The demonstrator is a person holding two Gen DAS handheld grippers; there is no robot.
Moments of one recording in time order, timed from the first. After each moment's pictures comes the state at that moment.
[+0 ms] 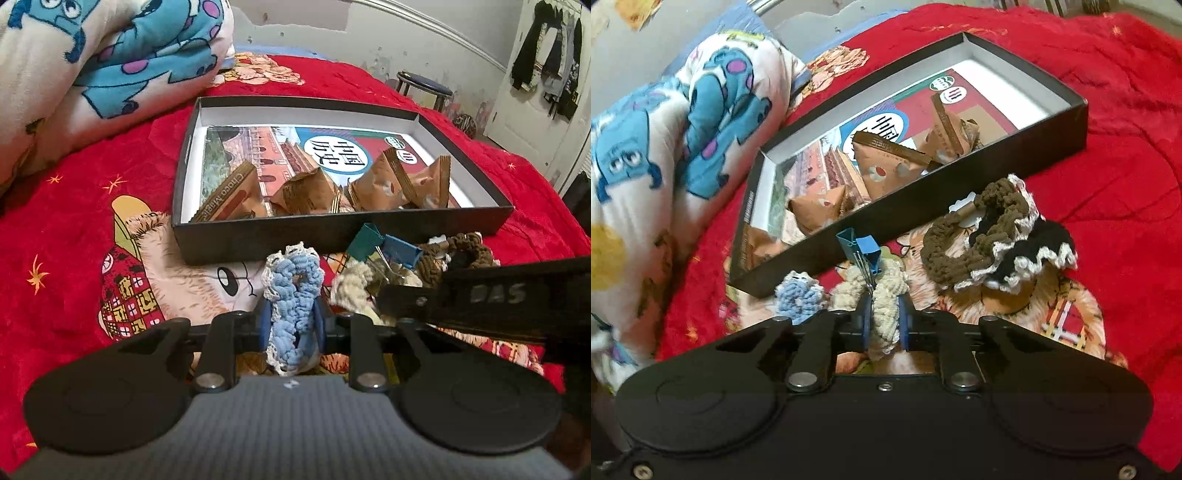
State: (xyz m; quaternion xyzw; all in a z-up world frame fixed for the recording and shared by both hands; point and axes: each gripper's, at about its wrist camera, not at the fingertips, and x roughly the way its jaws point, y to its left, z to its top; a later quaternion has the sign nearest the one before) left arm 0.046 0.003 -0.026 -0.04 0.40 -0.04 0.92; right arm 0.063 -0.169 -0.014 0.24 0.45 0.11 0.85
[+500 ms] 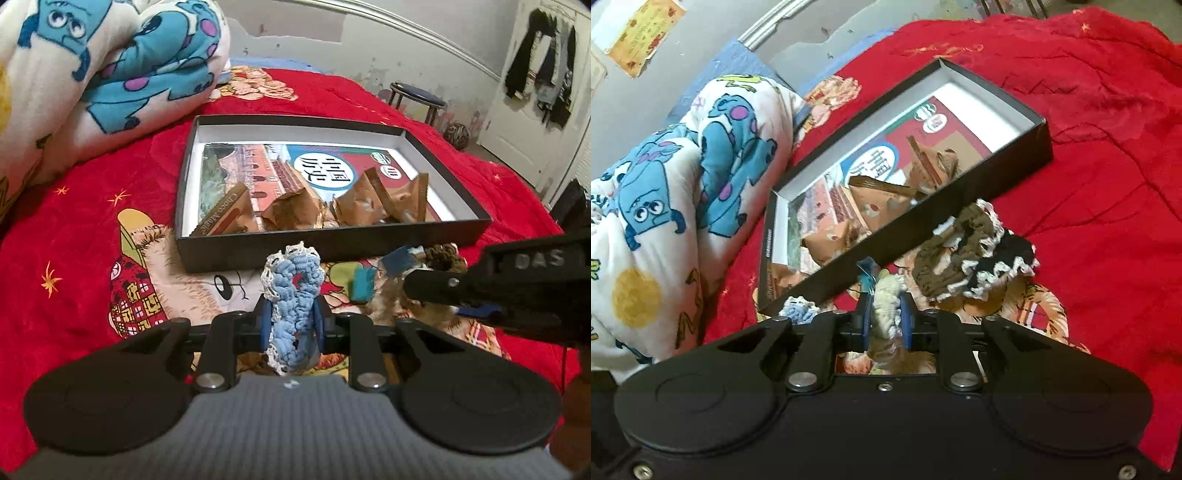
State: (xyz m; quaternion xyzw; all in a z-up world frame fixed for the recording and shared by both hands) left arm 0.031 -0.001 -0.007 -0.05 0.38 -0.05 0.92; right arm 0.051 -0.198 0.002 0.29 0.43 0.09 0.85
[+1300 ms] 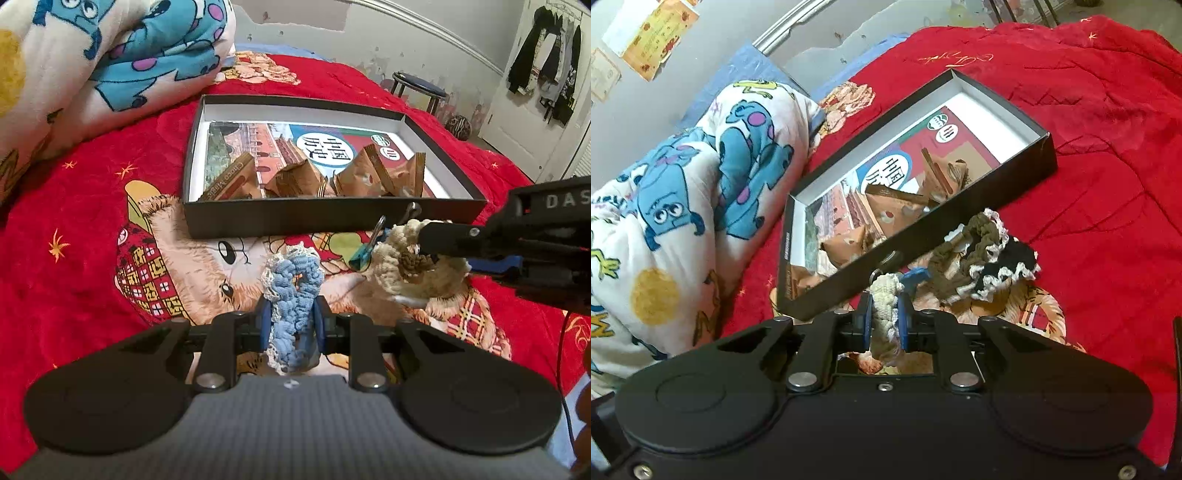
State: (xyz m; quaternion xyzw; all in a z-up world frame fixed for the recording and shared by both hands) left arm 0.014 0.002 -0.010 -0.06 0.40 -0.05 0.91; right arm 0.040 -0.208 0.023 0.30 0.41 0.13 0.85
